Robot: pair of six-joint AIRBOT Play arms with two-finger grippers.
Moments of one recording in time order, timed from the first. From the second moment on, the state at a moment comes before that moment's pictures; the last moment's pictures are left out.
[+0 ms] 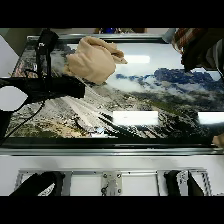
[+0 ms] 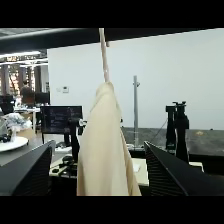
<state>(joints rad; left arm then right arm) -0.41 -0.97 1.32 1.37 -1.06 -1.60 -1.09 -0.78 1.29 0.15 -0.15 -0.13</state>
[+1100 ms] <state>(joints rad) -0.47 -0.97 1.32 1.37 -1.07 -1.60 -0.11 -0.89 1.28 -0.58 1.18 0.61</state>
